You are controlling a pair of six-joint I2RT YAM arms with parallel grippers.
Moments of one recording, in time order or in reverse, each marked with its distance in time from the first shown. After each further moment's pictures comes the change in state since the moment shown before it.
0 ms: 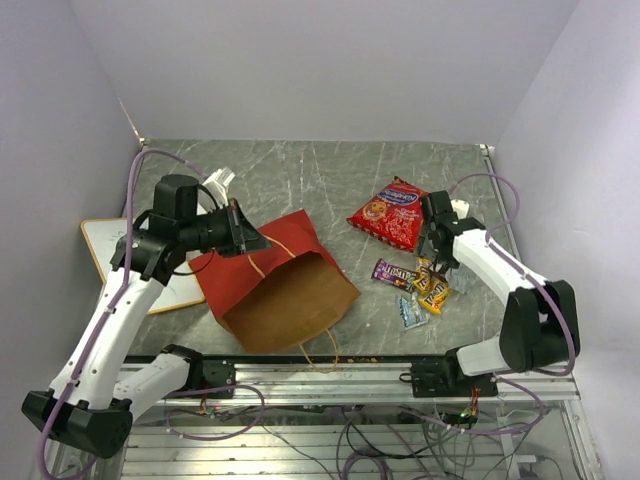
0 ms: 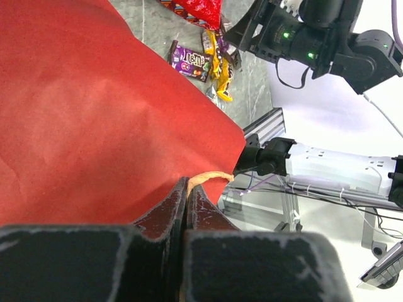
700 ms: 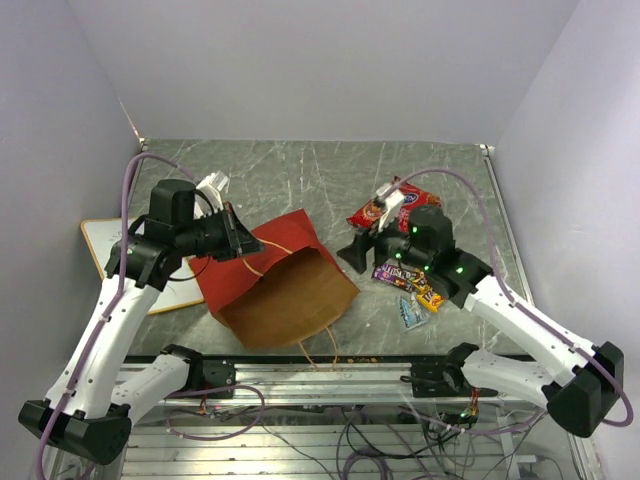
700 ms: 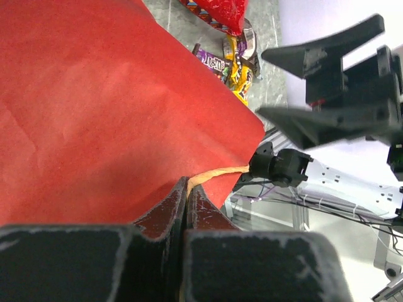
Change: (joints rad) left arm 0.000 -0.036 0.004 -0.060 -0.081 0.000; right arm 0.388 -0.418 -0.071 0.444 -0.650 -0.367
